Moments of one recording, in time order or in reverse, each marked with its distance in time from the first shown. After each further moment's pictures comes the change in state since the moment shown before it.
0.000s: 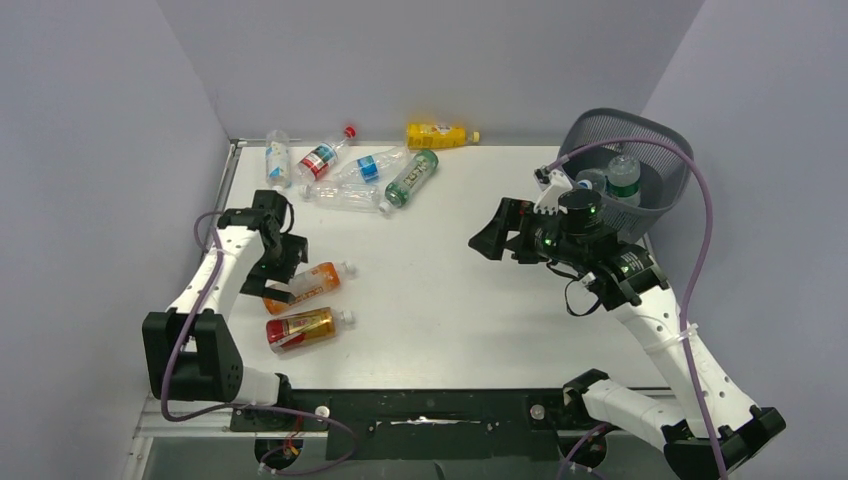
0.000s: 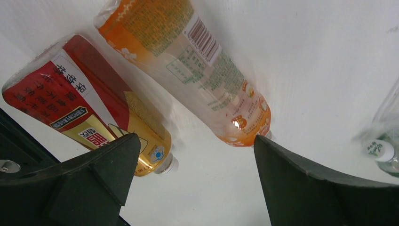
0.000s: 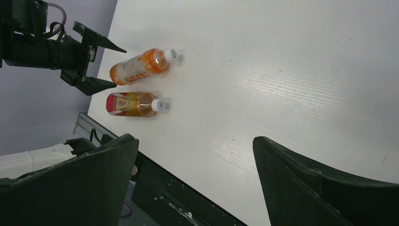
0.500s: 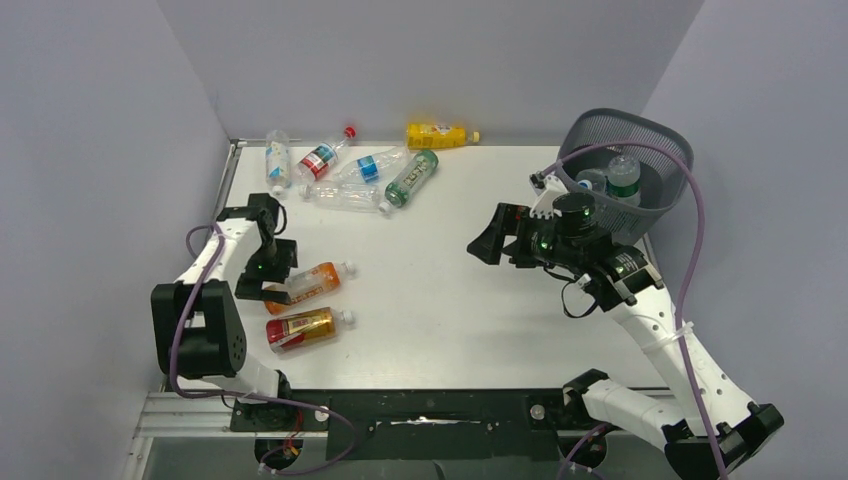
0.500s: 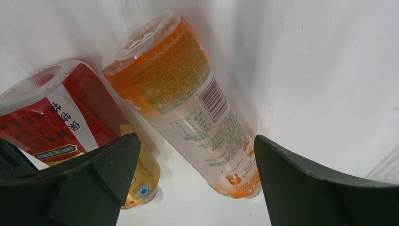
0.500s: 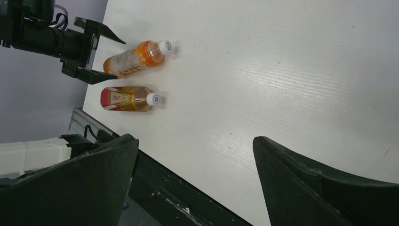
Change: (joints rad) left arm 0.101 0.132 -0.007 0.036 -0.013 -0.088; right arm 0.014 0.002 -0.026 0.000 0.003 0.000
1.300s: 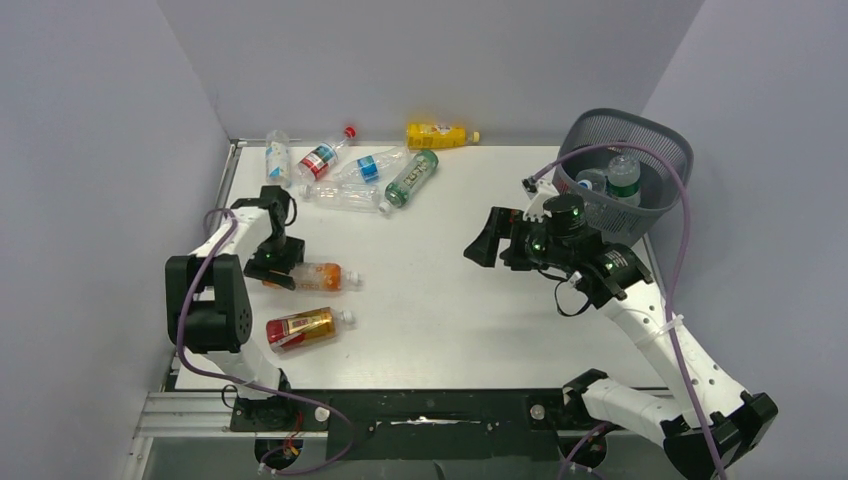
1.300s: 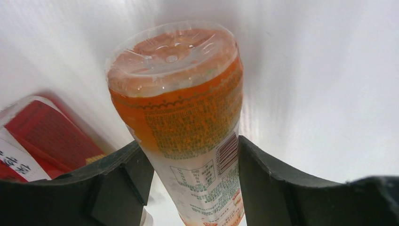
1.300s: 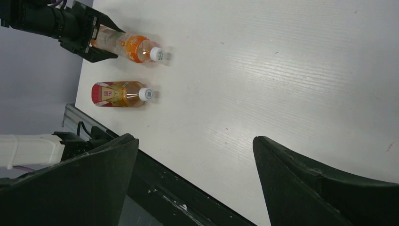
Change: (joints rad) left arm -0.022 0.164 0.043 0.097 -0.039 0.099; right arm 0.012 0.022 -0.040 0.004 0.011 0.006
